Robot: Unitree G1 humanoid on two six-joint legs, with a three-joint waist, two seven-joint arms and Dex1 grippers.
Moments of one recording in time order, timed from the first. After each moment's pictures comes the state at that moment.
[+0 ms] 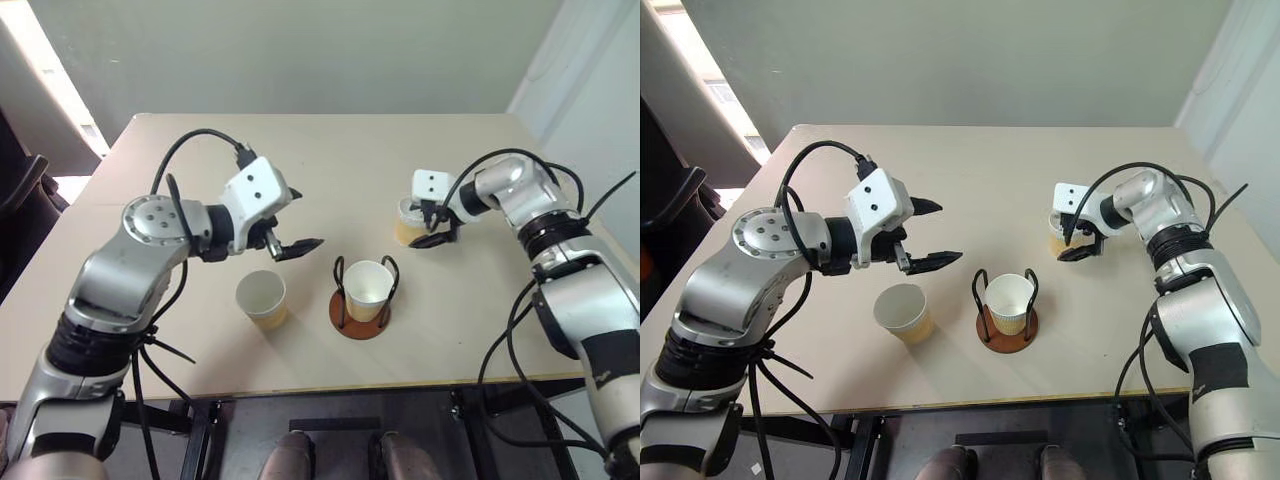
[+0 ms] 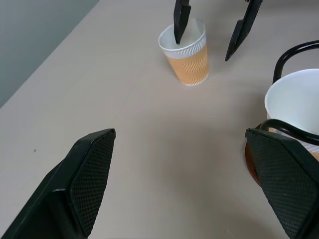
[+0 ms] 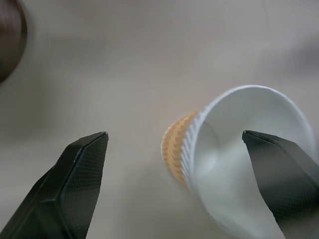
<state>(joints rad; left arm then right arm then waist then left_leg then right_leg) -0.70 0.83 -0.11 -0.34 -0.34 0.71 -0.84 -1.33 -0.55 0.49 1.15 -0.21 -0.09 1.23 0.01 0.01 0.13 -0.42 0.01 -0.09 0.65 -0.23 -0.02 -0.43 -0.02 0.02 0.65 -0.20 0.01</state>
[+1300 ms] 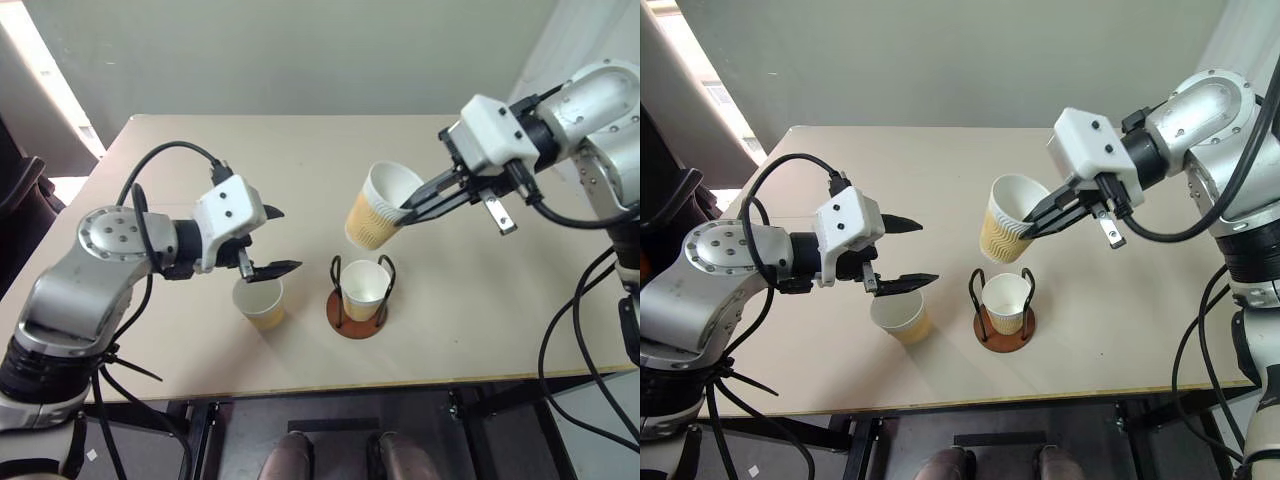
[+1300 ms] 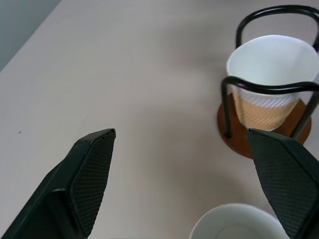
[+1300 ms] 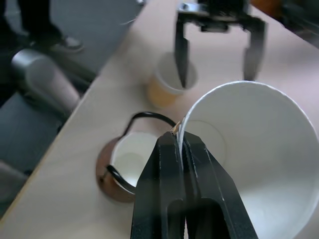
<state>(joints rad) -0.58 0.95 -0.03 -0.41 -0.39 0.70 -0.96 -1.27 -0.89 0.44 0.04 0.45 0.27 1.61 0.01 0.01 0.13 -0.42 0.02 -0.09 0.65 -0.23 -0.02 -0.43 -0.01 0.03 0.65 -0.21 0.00</state>
